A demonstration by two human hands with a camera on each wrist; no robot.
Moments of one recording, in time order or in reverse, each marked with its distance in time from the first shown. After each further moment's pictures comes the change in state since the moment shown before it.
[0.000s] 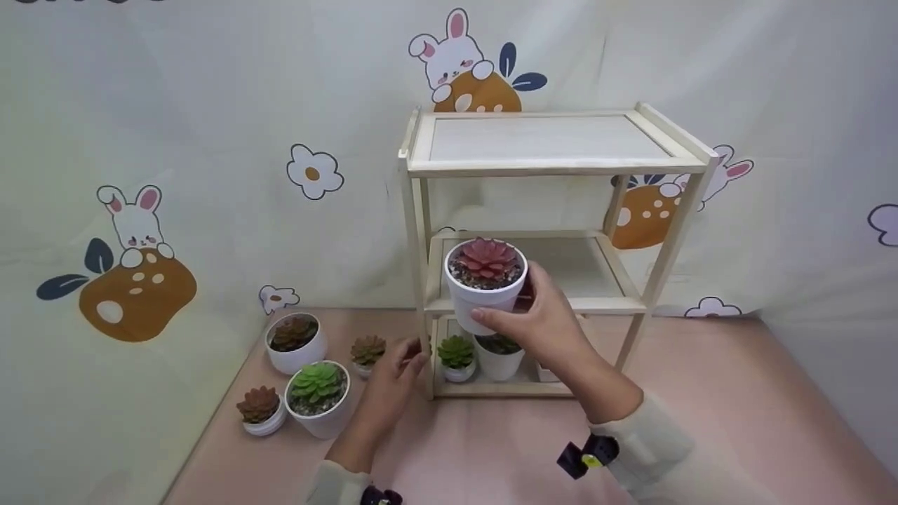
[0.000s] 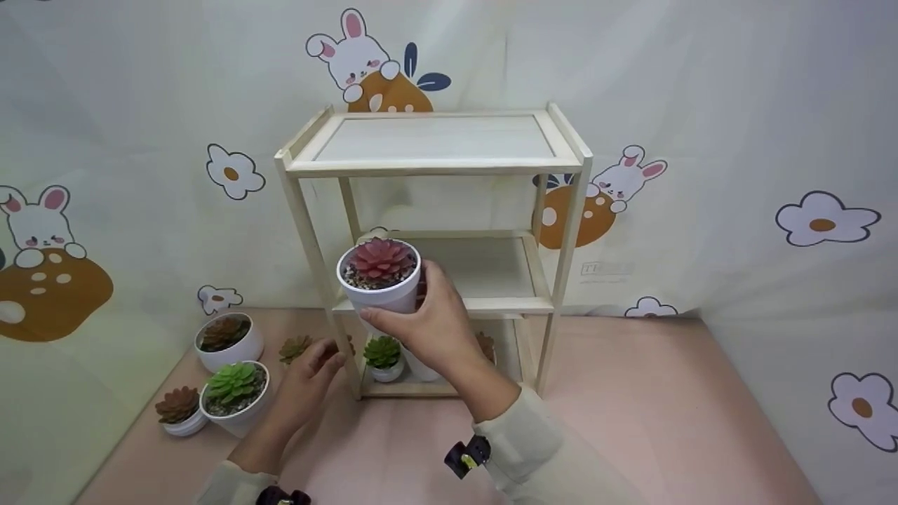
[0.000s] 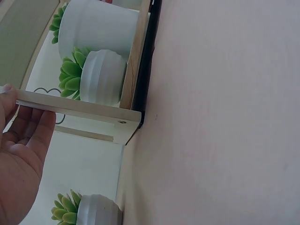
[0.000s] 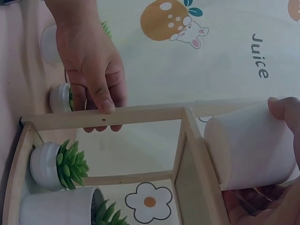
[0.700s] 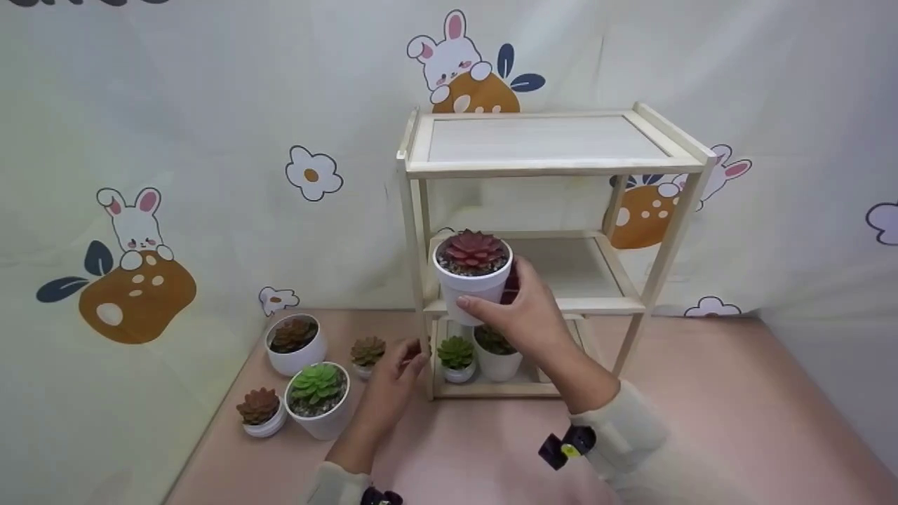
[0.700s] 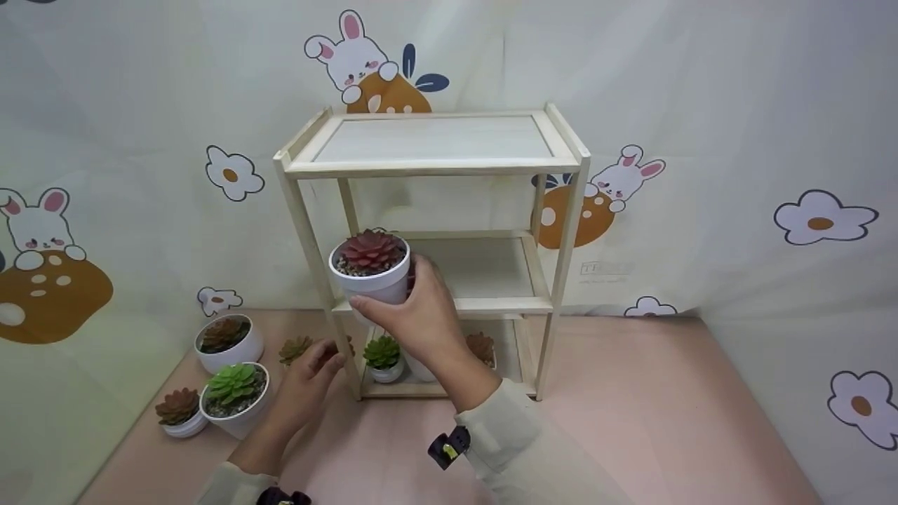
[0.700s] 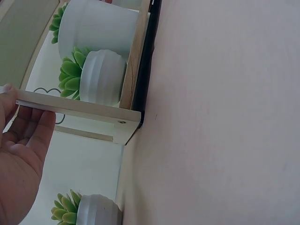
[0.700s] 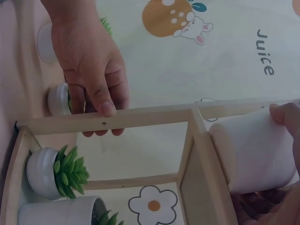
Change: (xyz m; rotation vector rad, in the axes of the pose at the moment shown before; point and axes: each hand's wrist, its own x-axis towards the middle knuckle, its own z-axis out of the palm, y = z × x) left_hand -0.001 0.002 0.000 -0.007 0.002 0.014; right_hand 0.013 -0.003 0.016 -0.031 0.044 0.028
